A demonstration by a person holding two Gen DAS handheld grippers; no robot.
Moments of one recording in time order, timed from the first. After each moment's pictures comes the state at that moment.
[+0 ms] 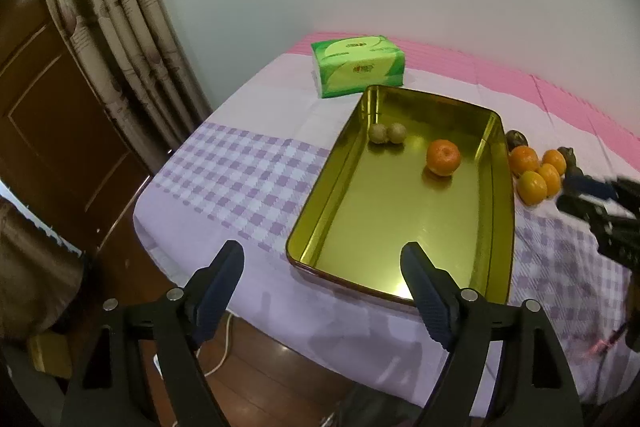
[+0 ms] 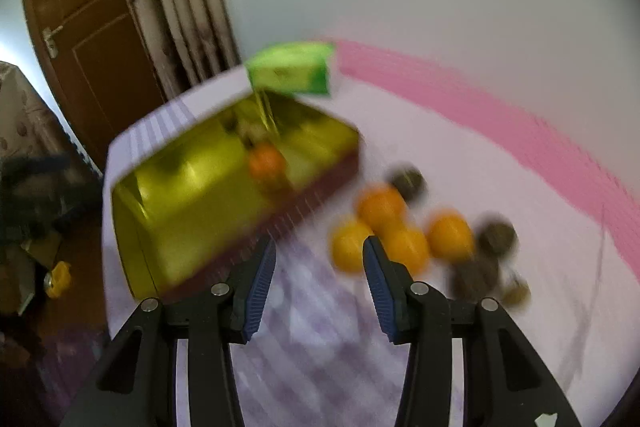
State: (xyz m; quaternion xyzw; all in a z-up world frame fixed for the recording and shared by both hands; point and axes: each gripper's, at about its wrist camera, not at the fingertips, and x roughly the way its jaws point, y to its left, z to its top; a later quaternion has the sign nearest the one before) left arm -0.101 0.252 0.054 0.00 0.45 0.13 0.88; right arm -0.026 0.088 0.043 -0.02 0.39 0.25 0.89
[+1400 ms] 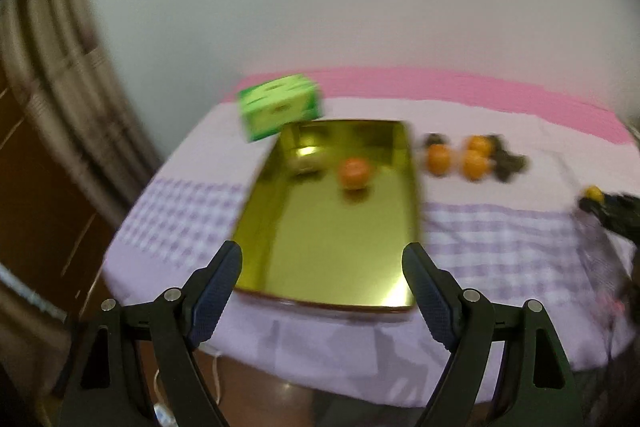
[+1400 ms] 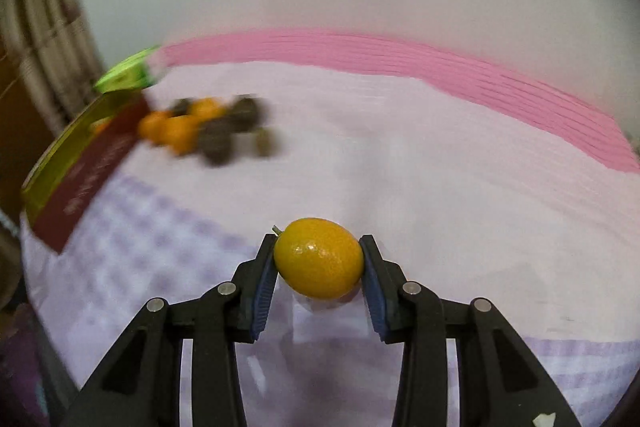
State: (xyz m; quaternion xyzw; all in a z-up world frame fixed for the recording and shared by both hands) left arm -0.122 0.188 0.076 0.06 0.40 -0.01 0.92; right arm -0.107 -0.082 -0.005 0.06 0.41 0.02 0.91
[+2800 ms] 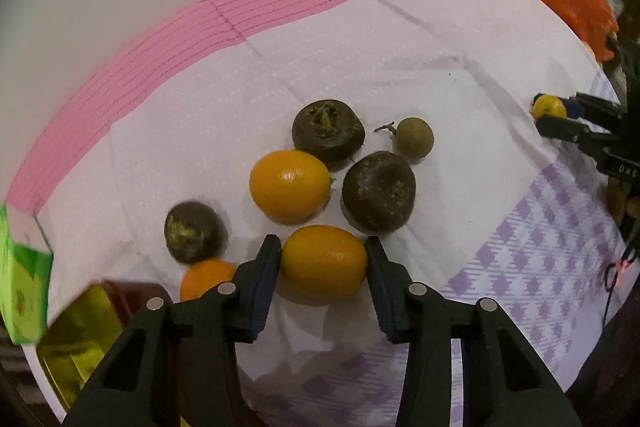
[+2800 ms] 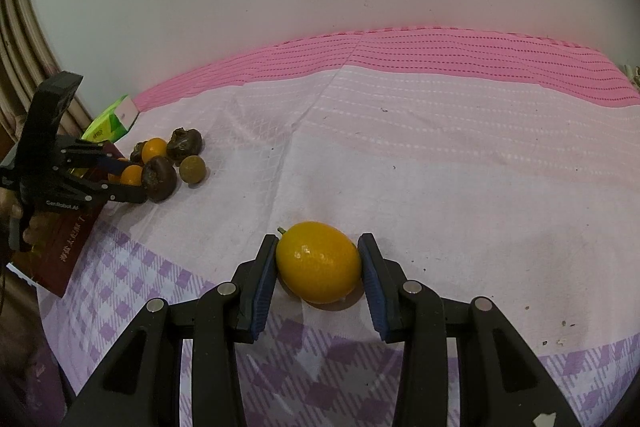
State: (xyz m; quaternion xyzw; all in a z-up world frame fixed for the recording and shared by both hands) left arm 0.078 0.015 -0.019 0.23 0.52 -0.31 0.76; right arm -0.098 -0.137 -0.028 0.16 0.39 0.03 0.91
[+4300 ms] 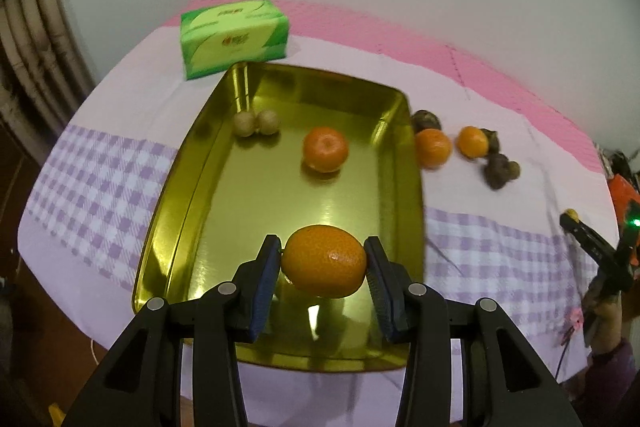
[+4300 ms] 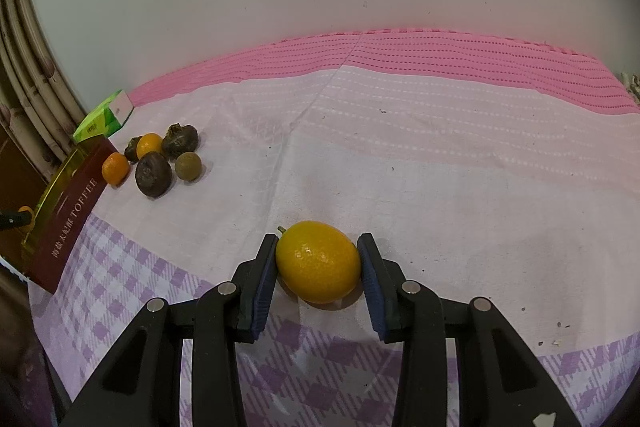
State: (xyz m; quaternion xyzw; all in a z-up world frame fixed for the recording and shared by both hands) left arm -0.028 0.228 0.030 -0.06 0.51 -0.06 0.86; right arm -0.095 -0.133 -0.029 0.14 0.39 0.02 0.91
